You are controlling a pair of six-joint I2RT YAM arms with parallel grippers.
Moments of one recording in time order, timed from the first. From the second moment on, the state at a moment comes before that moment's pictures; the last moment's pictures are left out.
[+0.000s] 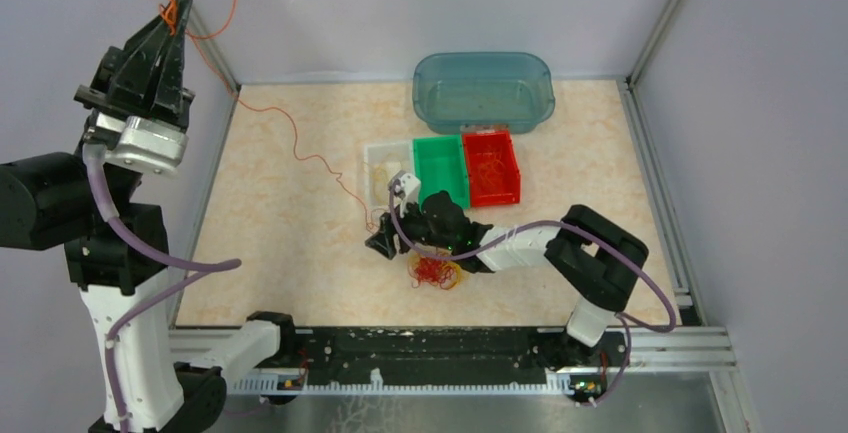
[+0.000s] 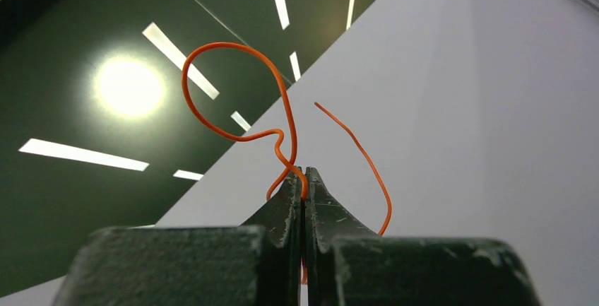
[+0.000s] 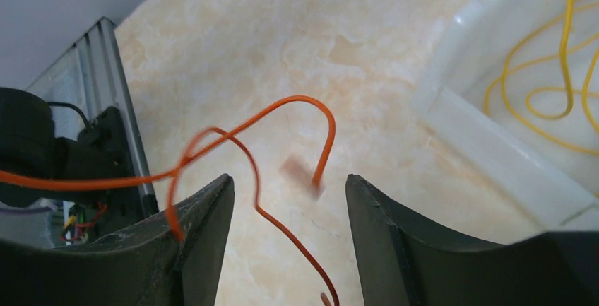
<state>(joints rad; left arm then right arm) -0.14 1.00 1.80 0.03 0.55 0.63 0.99 1.67 0.80 0.63 -0.20 0.36</state>
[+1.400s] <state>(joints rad) -0.14 1.17 1.98 0.58 0.65 0.90 1.04 1.70 0.58 0.79 0.02 0.40</state>
